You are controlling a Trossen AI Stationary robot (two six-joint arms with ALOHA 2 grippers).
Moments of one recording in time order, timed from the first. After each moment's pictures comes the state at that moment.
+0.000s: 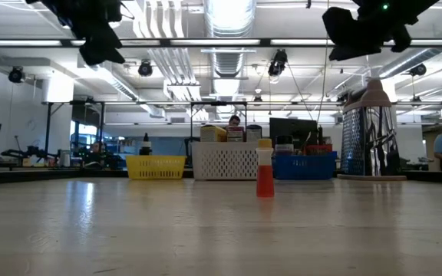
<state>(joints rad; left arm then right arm) 0.67 0.89 1.04 -0.91 0.45 0.08 0.18 0.99 0.75 -0.54 1.28 0.72</state>
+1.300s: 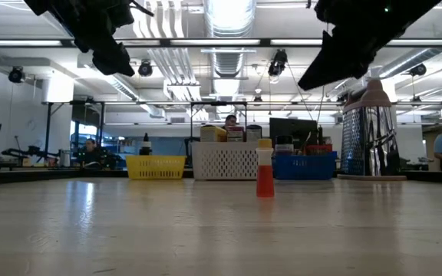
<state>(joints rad) 0.24 0.92 0.84 -0.64 0.25 0.01 0.30 1.25 0.75 -0.26 0.68 0.47</state>
